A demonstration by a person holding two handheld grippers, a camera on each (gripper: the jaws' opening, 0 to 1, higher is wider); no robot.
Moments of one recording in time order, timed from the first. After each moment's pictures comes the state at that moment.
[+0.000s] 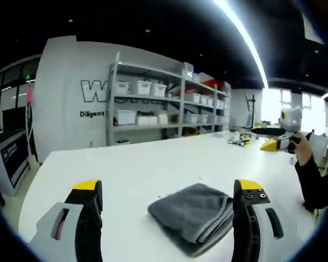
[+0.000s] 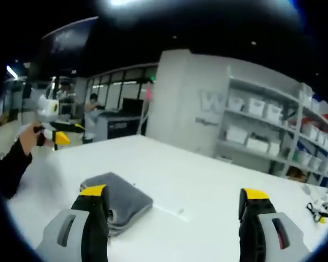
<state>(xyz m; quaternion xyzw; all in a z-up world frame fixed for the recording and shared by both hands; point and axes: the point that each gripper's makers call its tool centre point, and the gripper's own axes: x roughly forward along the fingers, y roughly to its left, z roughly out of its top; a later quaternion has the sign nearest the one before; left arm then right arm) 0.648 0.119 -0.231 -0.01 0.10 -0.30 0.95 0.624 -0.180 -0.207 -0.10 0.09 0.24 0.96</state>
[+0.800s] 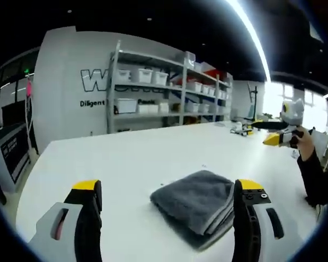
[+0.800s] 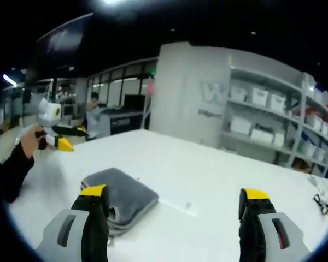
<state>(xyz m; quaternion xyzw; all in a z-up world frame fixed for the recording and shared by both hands) 0.654 0.123 -0.260 0.00 0.13 -0.30 0.94 0.632 -0.175 -0.230 -0.09 0.12 0.24 0.96</state>
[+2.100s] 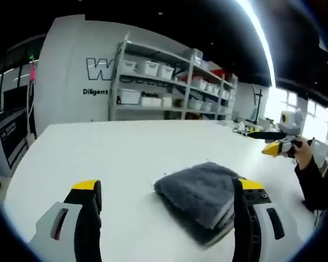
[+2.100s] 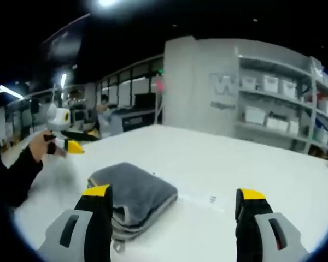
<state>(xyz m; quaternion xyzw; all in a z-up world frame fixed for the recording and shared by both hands) 0.668 0.128 -0.303 -0.04 0.17 -0.30 0.94 0.649 -0.136 -0.284 -0.02 0.16 0.30 0.94</state>
